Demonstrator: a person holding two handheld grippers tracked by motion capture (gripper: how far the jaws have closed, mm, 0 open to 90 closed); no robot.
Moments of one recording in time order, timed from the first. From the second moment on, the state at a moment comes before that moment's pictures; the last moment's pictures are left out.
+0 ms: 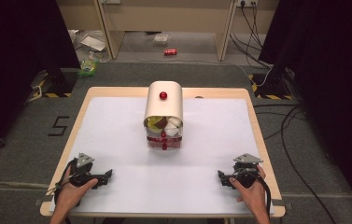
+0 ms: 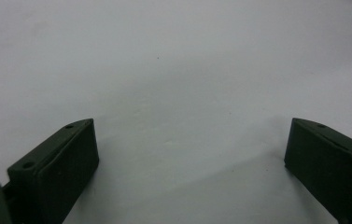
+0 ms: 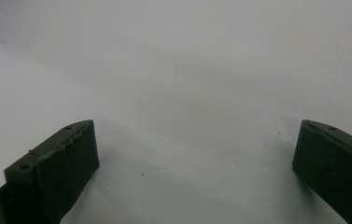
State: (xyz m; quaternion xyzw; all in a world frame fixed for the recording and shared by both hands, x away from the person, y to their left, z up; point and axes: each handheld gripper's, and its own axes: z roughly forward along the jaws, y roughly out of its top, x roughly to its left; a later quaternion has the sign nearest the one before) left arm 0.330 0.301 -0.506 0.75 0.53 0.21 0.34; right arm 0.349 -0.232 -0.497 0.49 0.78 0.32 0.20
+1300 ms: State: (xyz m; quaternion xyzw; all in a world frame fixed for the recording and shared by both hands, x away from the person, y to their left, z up) left arm 0.330 0.301 -0.506 0.75 0.53 0.21 0.34; right arm 0.336 -0.170 -0.424 0.42 0.77 0.42 0.23
